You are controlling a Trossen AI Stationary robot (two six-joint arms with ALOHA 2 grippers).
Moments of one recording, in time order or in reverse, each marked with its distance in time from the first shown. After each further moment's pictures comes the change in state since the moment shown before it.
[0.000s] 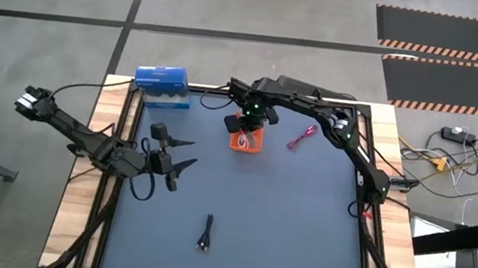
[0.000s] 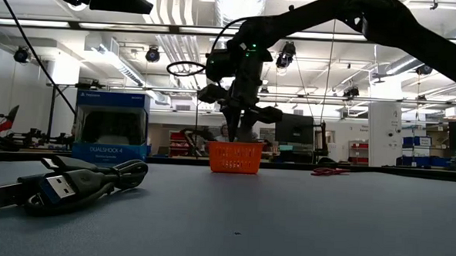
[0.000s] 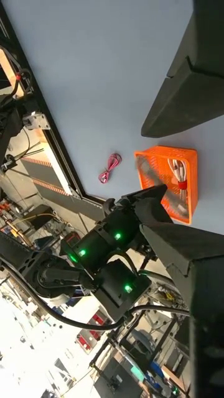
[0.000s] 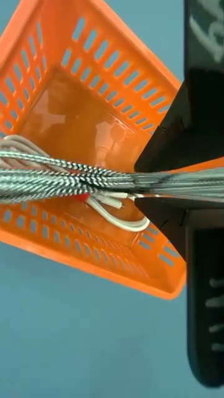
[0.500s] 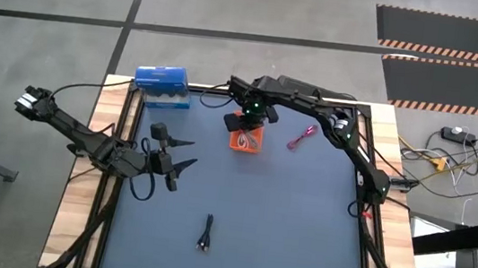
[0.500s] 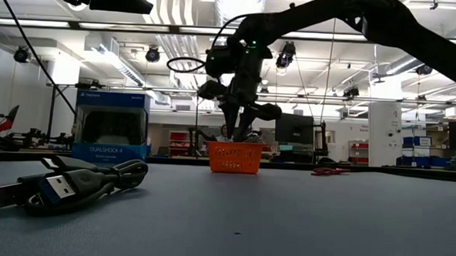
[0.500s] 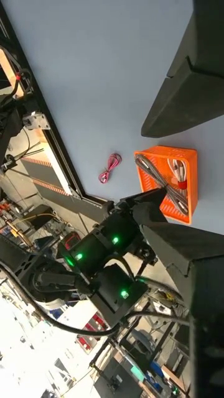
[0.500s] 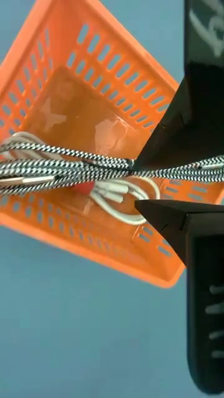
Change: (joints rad) left arm 0.000 0.000 0.000 0.000 0.000 0.000; right arm 0.000 0.000 0.030 -0.012 0.001 0.002
